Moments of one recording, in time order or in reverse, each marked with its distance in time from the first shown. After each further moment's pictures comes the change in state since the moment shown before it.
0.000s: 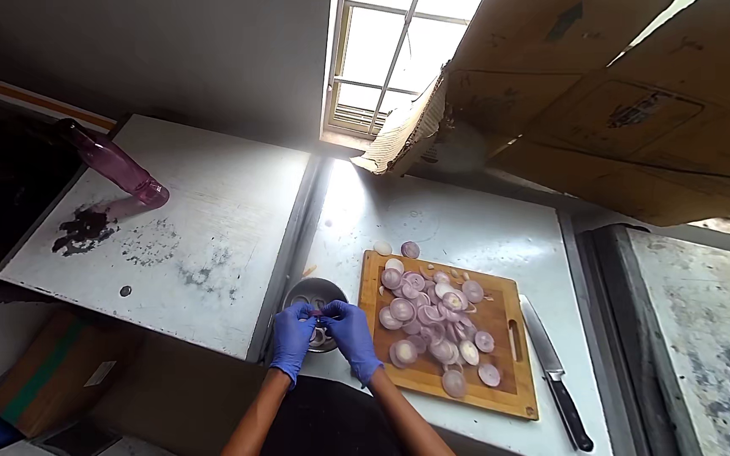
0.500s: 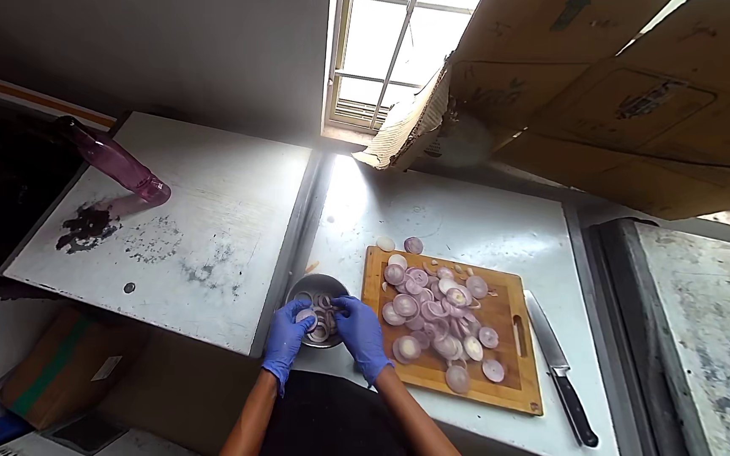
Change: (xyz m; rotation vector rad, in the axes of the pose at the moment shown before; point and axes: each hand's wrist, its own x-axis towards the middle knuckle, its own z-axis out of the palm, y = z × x) left_hand -0.007 -0.013 -0.015 -0.491 -0.117 -0.064; right_hand -0.006 -0.013 -0.012 -0.404 0.011 0.044
